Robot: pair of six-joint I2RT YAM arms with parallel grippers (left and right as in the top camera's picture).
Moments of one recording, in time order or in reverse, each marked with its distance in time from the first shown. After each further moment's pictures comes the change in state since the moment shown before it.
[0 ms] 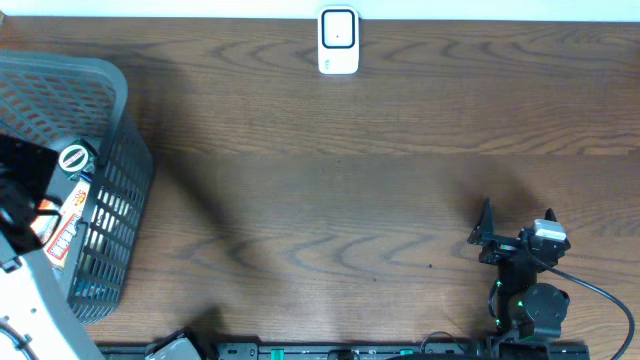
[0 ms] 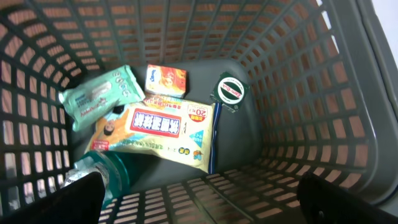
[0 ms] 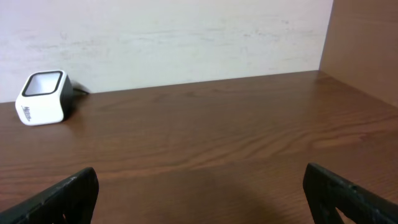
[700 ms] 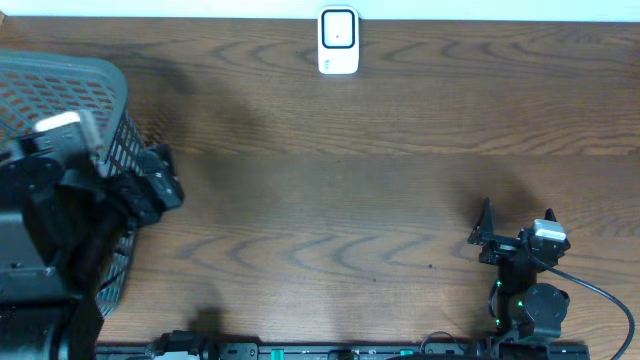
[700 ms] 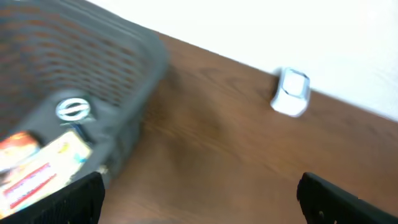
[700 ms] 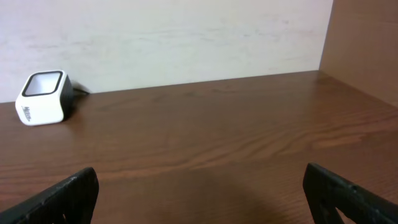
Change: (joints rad) left arm -0.550 -0.265 -0.013 0.071 0.133 0.349; right arm 0.000 0.000 0.000 0.000 0.000 0.000
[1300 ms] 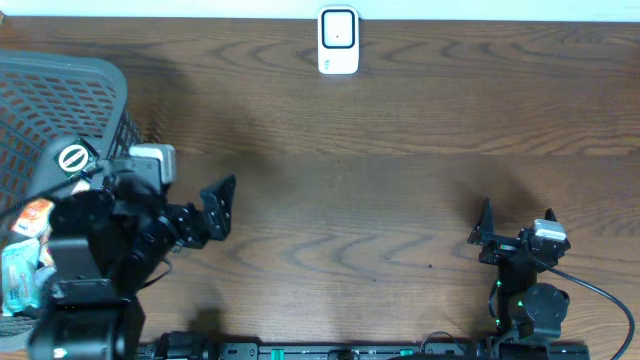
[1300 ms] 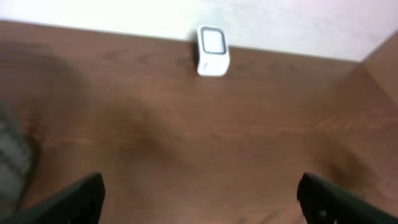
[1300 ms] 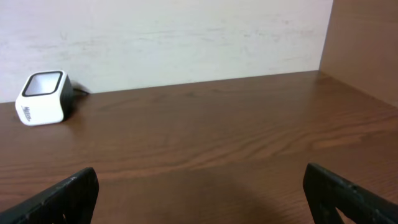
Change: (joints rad) left arm 0.000 -0.208 -0.492 0.333 0.396 0.185; right arm 0.000 0.000 0.000 0.000 0.000 0.000
